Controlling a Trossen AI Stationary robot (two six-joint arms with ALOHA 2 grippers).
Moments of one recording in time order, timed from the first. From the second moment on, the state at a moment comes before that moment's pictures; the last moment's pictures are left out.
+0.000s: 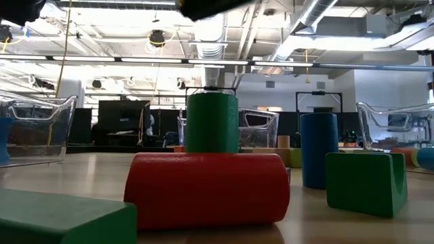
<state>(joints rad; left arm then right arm) -0.45 1.23 0.47 0.99 0.01 0.43 0.53 1.93 1.50 -0.30 0.76 0.11</state>
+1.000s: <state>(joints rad) -0.53 1.23 0.47 0.77 -0.08 0.27 0.85 1.76 1.46 -1.57 0.55 1.43</state>
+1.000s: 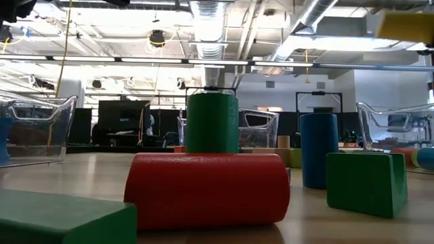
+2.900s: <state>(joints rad) -0.53 1.23 0.47 0.72 -0.10 0.22 0.95 1.71 1.28 -1.54 0.33 1.67</state>
